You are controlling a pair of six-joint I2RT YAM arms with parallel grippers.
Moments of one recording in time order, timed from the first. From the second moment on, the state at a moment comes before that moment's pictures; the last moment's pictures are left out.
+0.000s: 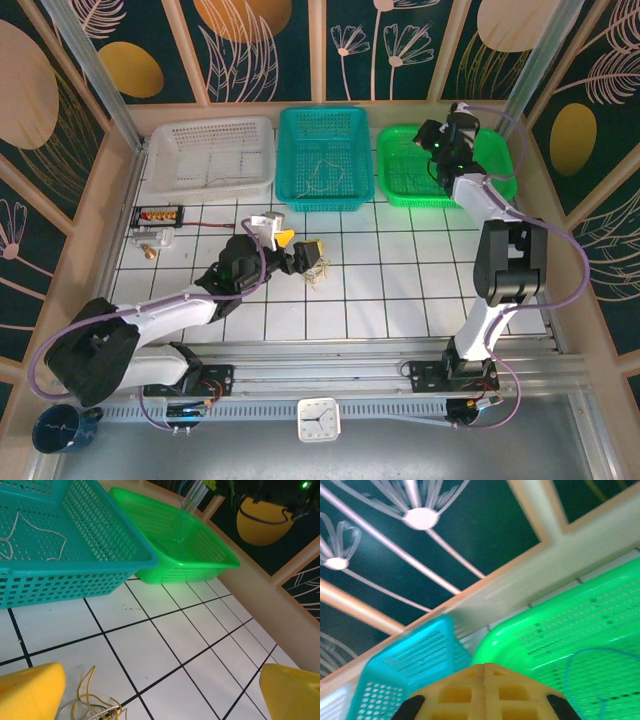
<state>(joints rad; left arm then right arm) -0.70 1.26 0.45 0.61 0.15 -0.55 0.06 1.81 1.36 0.15 -0.07 0.60</state>
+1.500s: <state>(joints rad) -0.70 1.26 0.66 0.27 -0.04 -0.66 0.26 1.37 0.95 0.20 -0.30 0.66</state>
